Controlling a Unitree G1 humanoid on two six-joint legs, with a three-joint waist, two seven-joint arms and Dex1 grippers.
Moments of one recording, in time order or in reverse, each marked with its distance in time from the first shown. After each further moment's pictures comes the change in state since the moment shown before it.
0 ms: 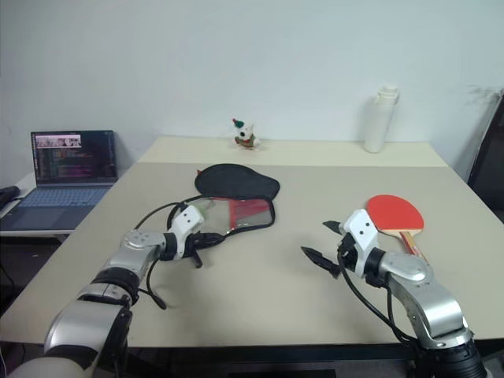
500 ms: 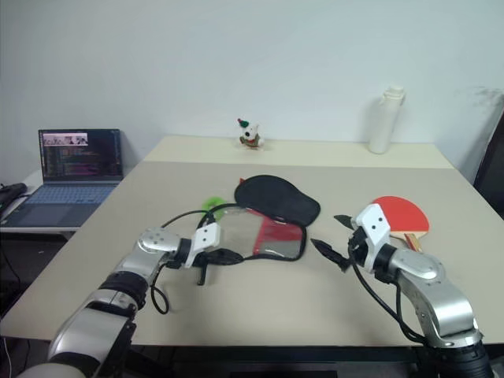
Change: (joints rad) left arm 0.058 -0.018 -0.134 -0.177 0.051 -0.220 -0.340; right arm 0.022 -0.008 -0.074 -0.009 0.010 0.017 -0.017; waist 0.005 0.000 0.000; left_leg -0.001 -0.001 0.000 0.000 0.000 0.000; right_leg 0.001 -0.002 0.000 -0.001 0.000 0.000
